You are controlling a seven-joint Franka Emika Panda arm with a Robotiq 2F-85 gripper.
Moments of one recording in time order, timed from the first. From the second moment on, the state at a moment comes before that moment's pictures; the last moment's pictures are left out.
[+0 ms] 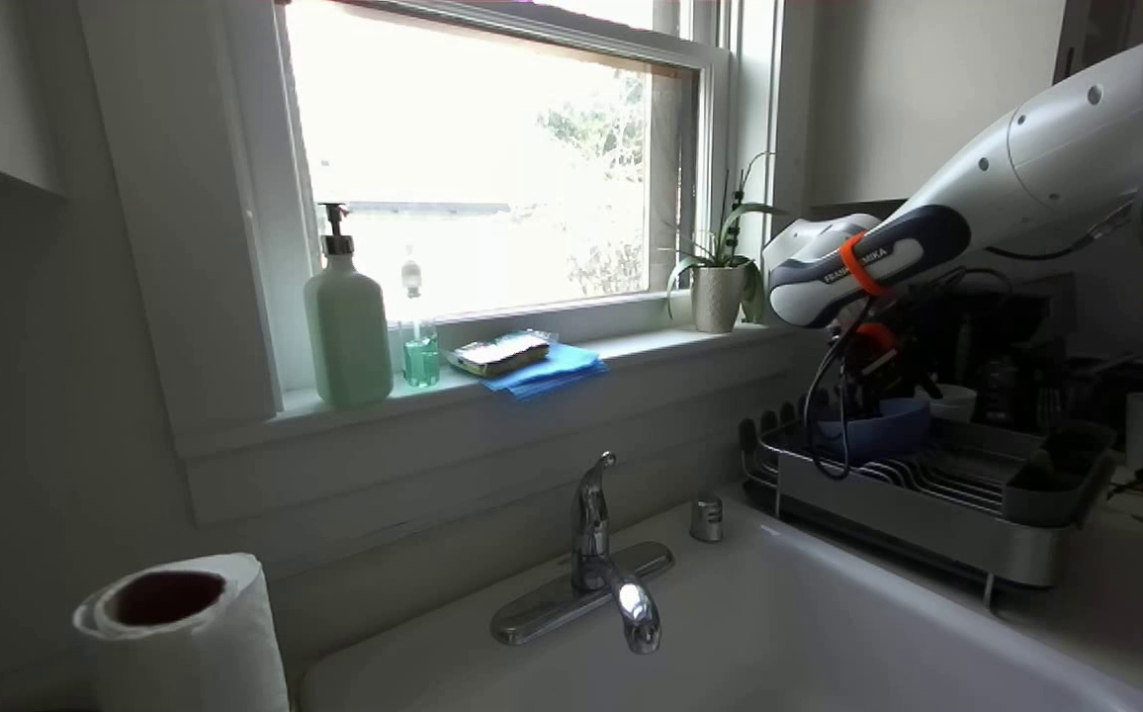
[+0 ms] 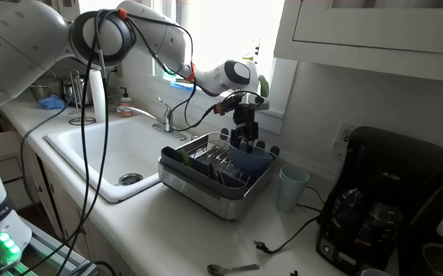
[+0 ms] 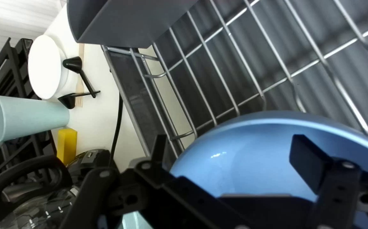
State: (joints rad) arm -0.37 0.84 -0.29 -1.10 -0.34 1.59 0.26
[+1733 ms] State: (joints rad) arm -0.39 0.86 -0.30 -1.03 -0.32 1.44 0.50
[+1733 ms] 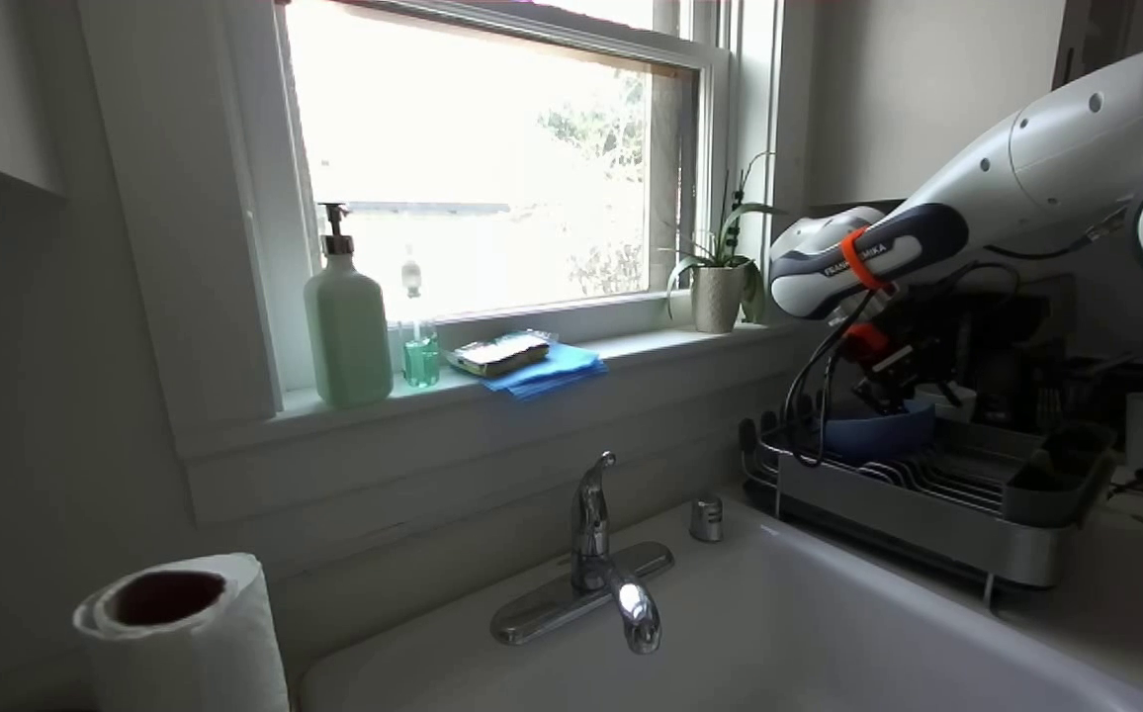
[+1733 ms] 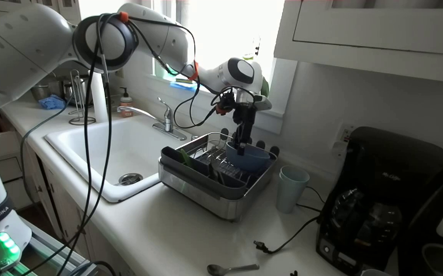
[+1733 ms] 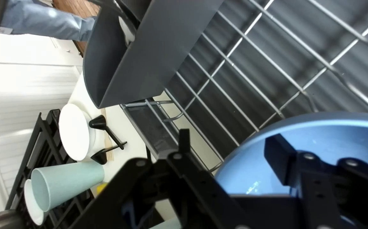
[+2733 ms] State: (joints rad) arm -0.27 0.77 -0.34 -1.10 -0.63 1.63 0.55
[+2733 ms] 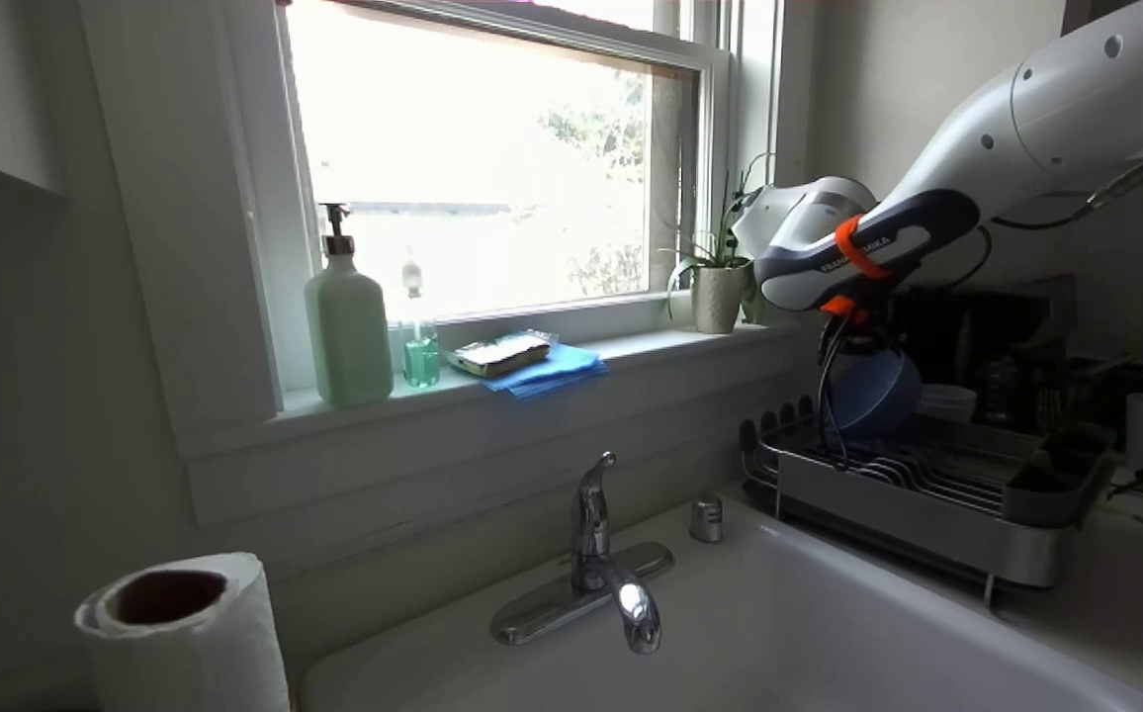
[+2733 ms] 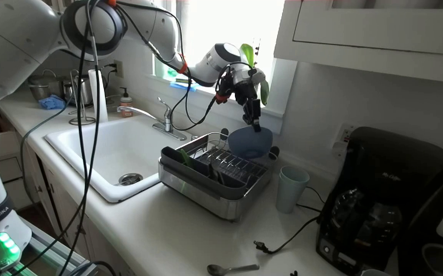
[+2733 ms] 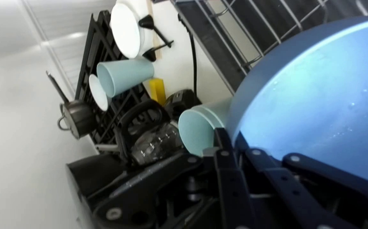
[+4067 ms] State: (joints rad) arm -0.16 0.45 -0.31 -1.77 -1.51 2.20 0.50
